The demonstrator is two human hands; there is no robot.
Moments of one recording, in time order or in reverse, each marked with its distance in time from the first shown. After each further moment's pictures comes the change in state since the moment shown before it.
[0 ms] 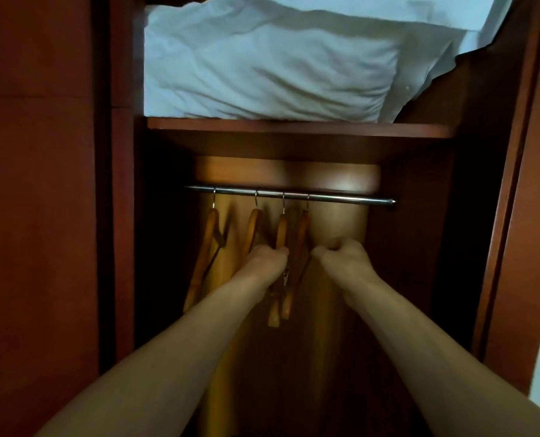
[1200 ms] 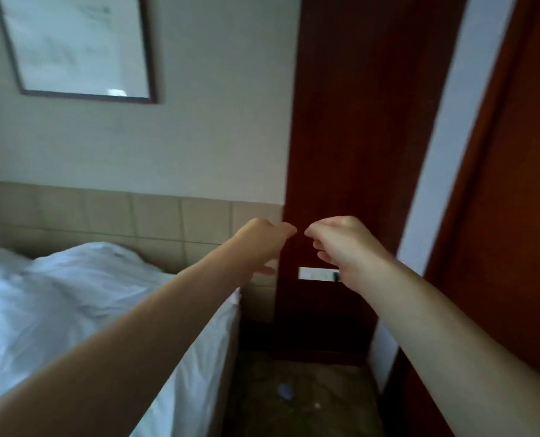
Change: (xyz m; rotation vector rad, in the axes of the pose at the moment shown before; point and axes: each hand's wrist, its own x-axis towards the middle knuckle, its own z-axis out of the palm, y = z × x) left_hand -0.765 -0.082 -0.292 0.139 1.281 -0.470; right_hand -0.669 -0.156 0.076 0.353 -1.578 -0.268
